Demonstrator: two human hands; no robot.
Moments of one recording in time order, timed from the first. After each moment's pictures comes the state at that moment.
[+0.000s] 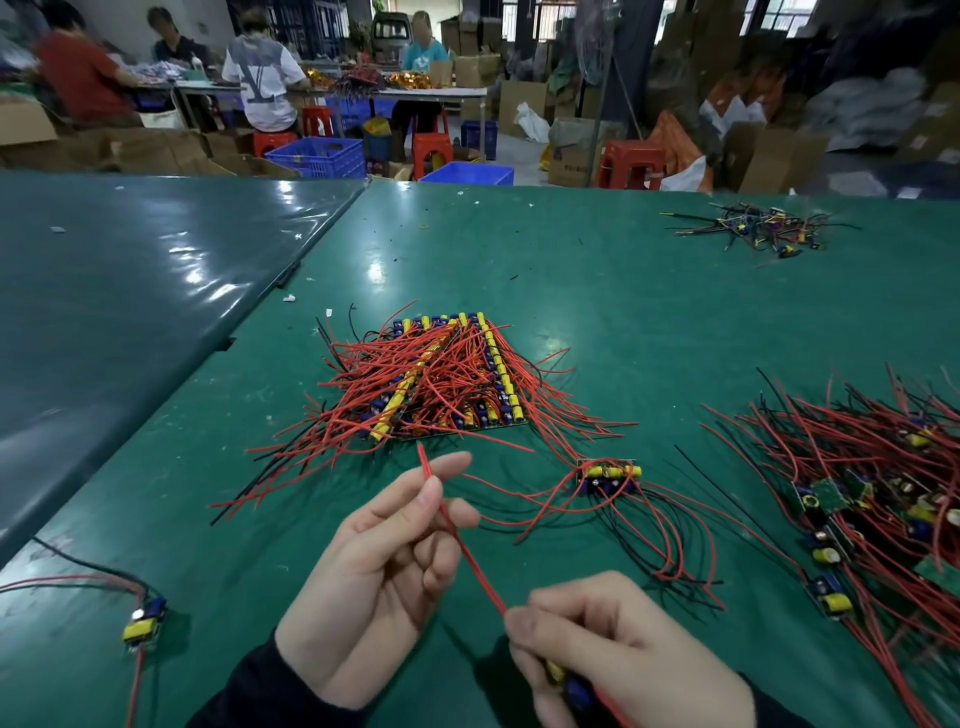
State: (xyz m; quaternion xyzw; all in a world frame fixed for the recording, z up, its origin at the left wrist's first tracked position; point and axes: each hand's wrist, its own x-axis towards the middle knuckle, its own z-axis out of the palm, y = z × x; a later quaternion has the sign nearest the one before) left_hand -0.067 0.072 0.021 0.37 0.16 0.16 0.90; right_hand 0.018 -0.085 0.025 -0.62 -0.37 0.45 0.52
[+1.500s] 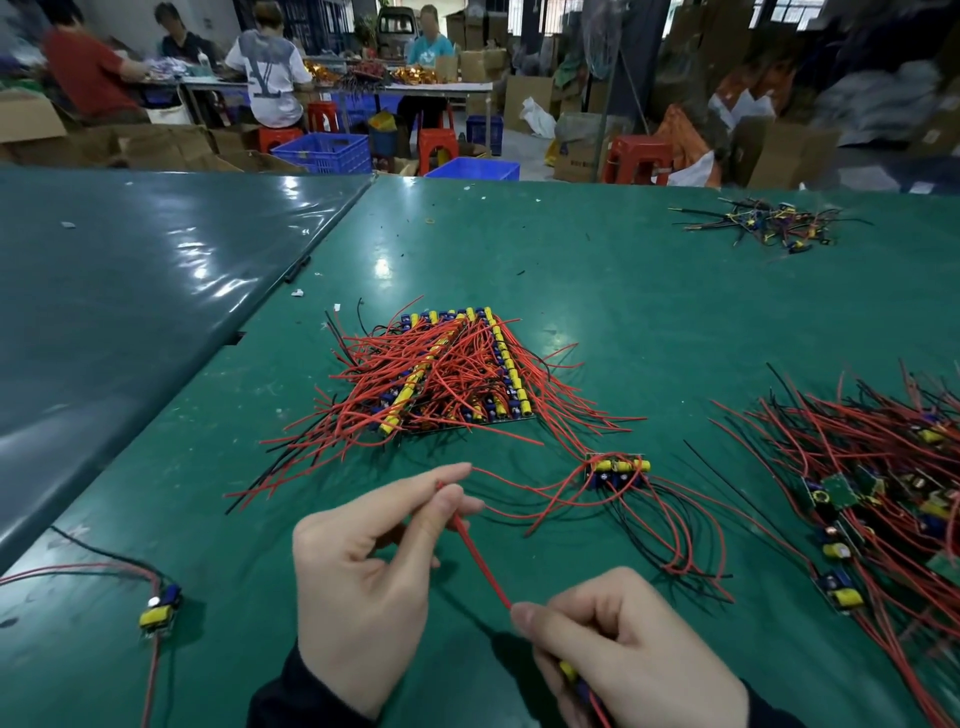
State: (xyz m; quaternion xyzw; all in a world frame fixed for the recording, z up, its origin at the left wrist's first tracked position) left_hand -0.072 0.066 0.012 0.73 0.13 0.47 0.48; right_hand 0.014 -0.085 0.018 -0.71 -0.32 0.41 0.48
